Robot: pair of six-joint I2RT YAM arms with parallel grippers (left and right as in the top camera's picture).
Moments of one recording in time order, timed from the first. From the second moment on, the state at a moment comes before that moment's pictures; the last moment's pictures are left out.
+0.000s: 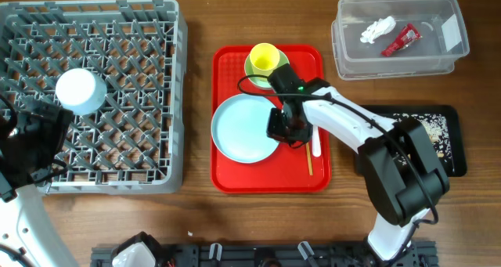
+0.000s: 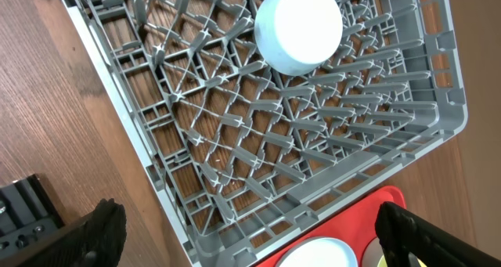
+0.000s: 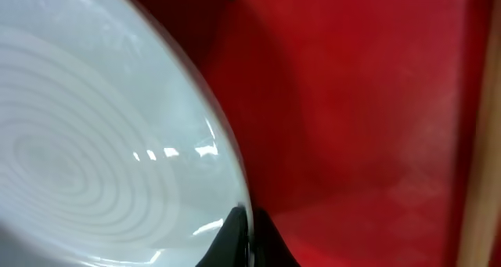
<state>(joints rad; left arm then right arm) 0.57 1.16 1.50 -1.41 0.05 -0.71 0.52 1.92 1.21 -0.80 -0.22 0.73</state>
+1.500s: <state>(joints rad) 0.57 1.16 1.50 -1.43 0.16 -0.71 0.77 2.03 1.71 -0.23 -0.14 1.00</state>
